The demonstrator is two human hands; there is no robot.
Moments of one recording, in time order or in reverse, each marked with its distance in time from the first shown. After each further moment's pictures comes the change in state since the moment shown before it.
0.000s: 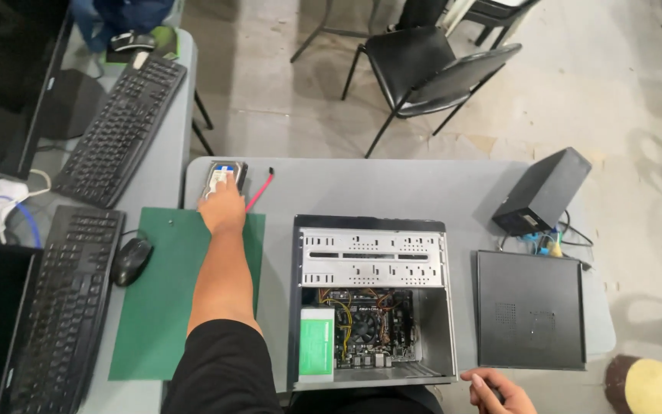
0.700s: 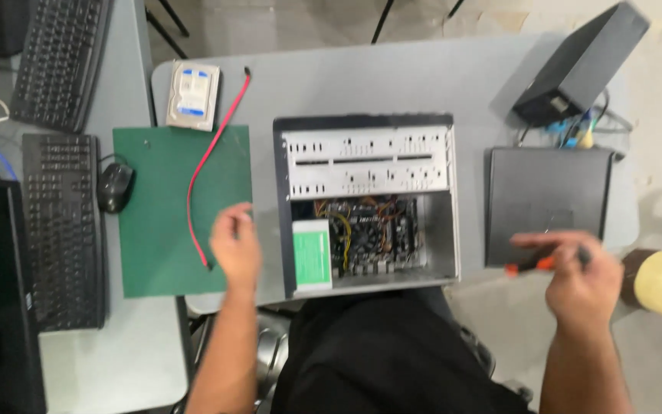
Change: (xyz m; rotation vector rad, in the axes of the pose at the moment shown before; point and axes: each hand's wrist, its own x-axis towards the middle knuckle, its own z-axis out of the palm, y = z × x) left_hand -0.254 0.012 -0.109 -1.135 0.235 -0.092; right_hand -0.029 -0.076 -0.025 -0.301 0.281 -0.841
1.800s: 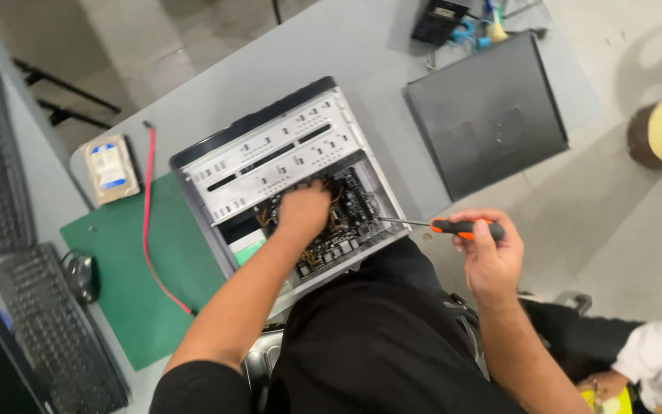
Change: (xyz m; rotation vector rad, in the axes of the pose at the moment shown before) left_hand -0.042 0.039 0.177 0.908 -0.986 1.006; right_hand -0.091 0.076 0.050 0.961 0.472 0.223
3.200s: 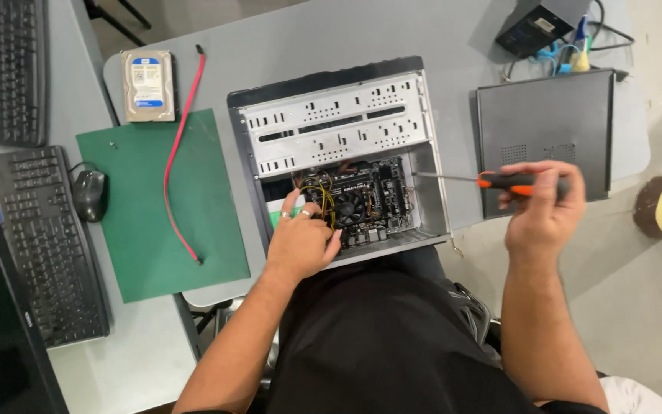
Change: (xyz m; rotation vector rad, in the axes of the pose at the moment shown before) left_hand -0.115 -0.005 -0.081 -0.337 -0.002 -0.125; right_hand 0.057 -0.025 0.073 -0.378 -0.121 -0.119
